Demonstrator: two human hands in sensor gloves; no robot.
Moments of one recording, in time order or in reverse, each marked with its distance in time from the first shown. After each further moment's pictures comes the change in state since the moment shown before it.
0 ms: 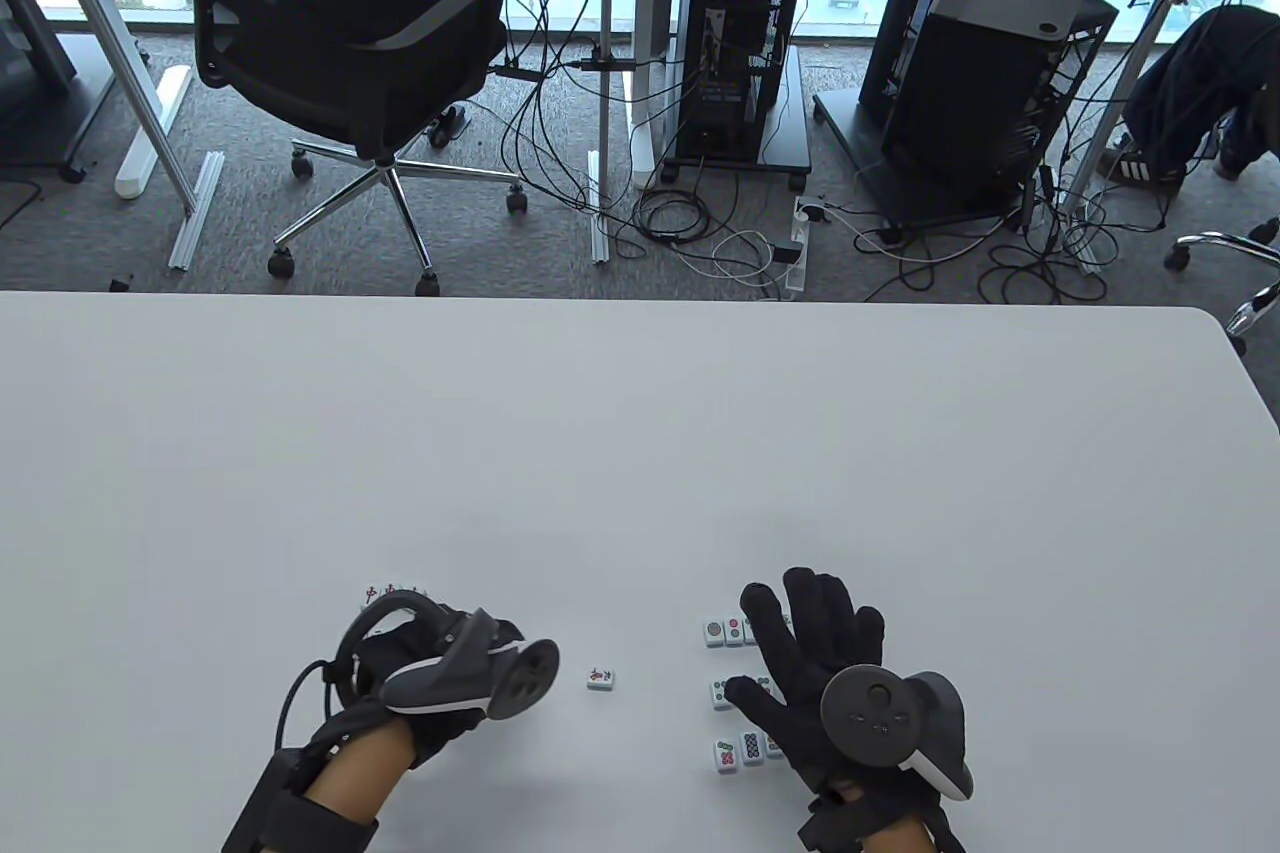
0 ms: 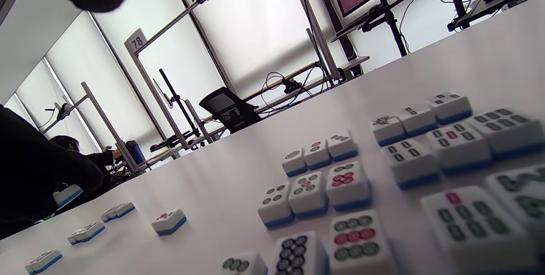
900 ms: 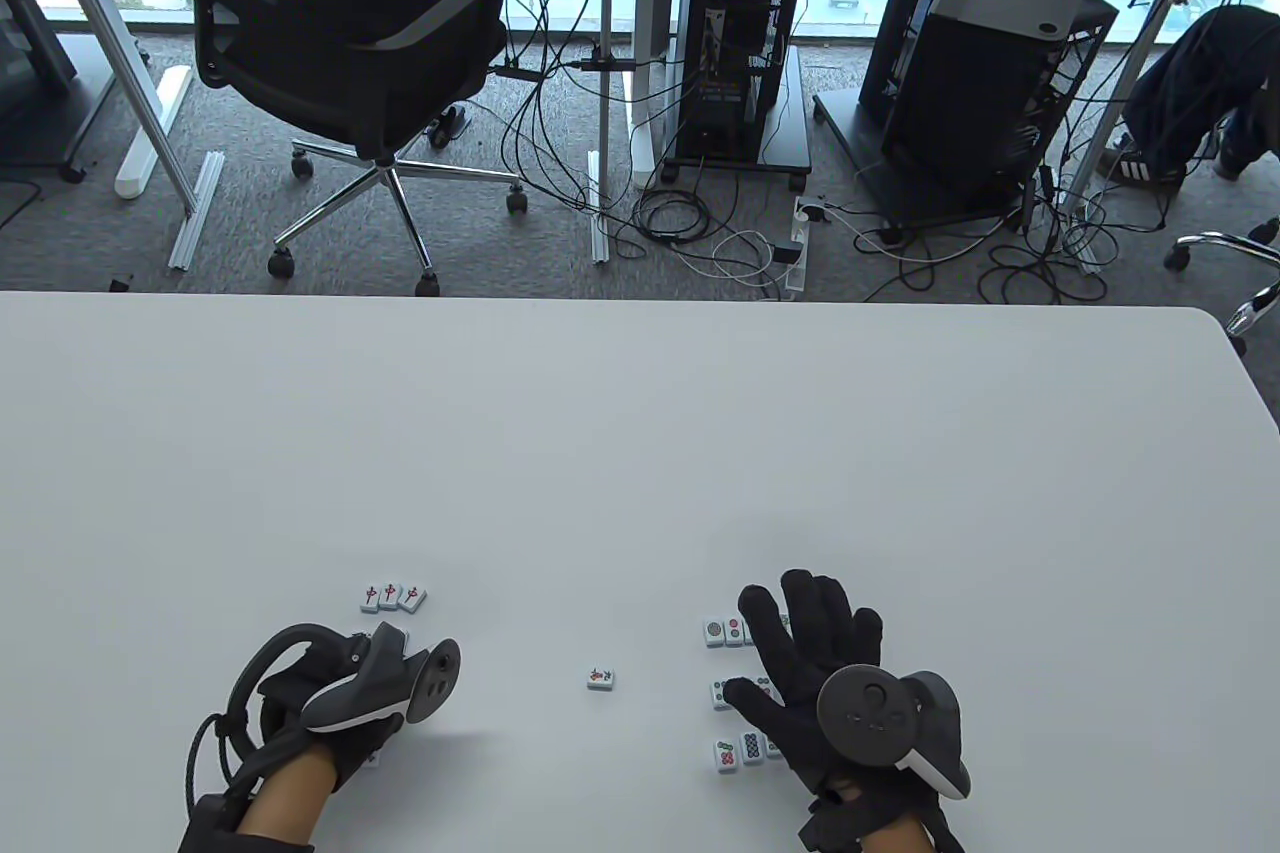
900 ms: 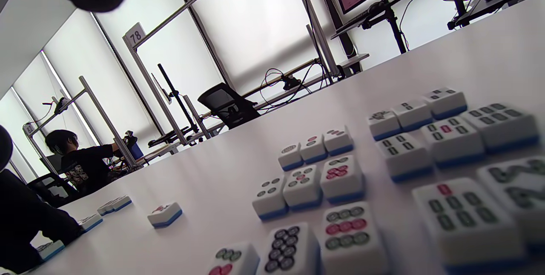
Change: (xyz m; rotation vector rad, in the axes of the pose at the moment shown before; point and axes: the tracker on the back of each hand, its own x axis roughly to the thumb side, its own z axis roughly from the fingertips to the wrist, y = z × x) left_hand -0.036 -0.063 0.020 -0.176 0.180 -0.071; right_hand 0.001 0.001 -0.001 0.012 0.002 0.012
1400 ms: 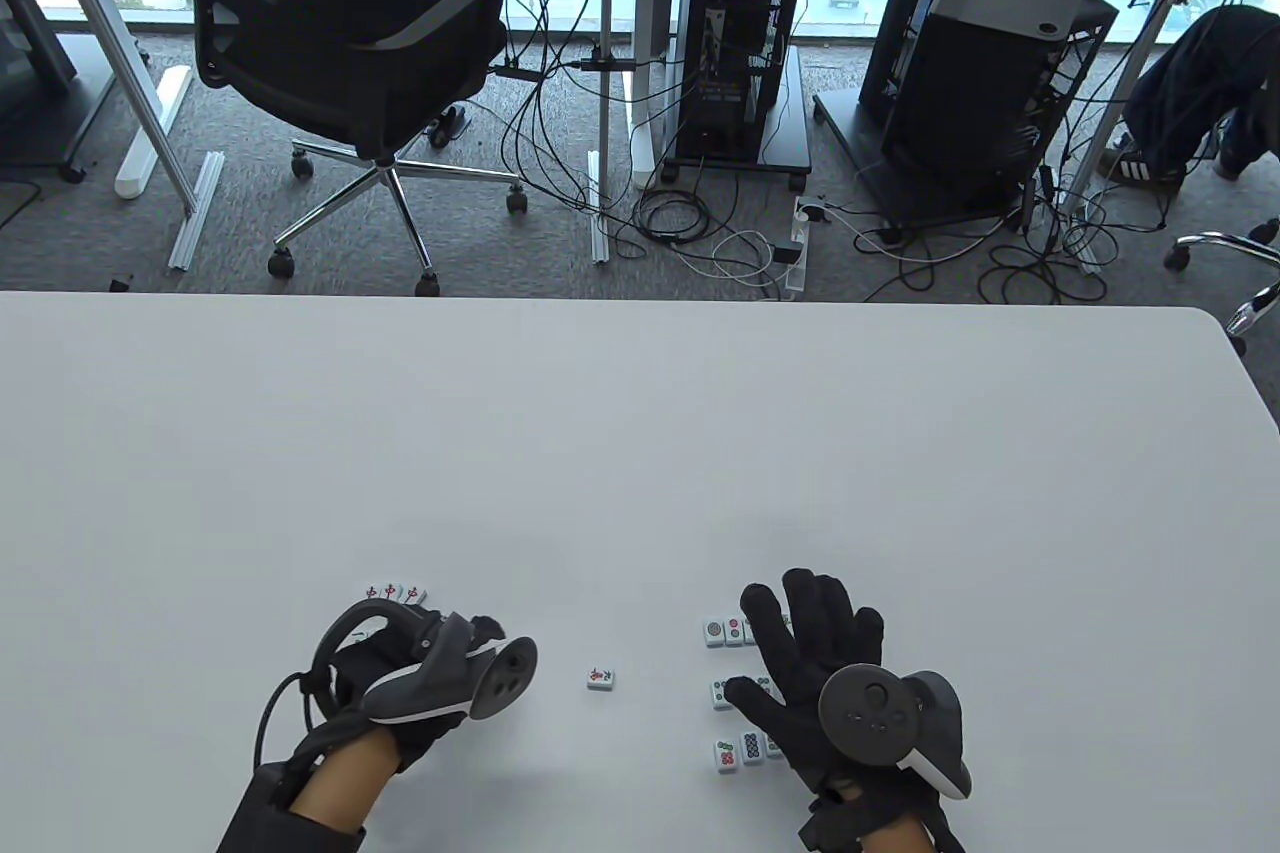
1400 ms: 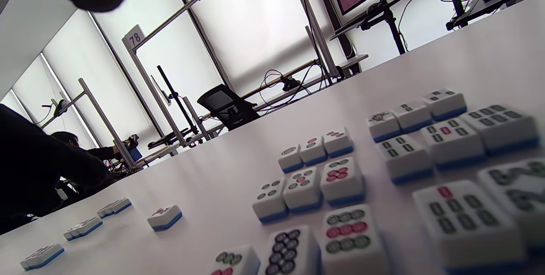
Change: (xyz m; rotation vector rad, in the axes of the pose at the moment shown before) left_hand 0.055 0.078 -0.007 0.271 -0.182 0.054; right_hand -0.001 0.000 0.000 -0.005 0.003 -0.005
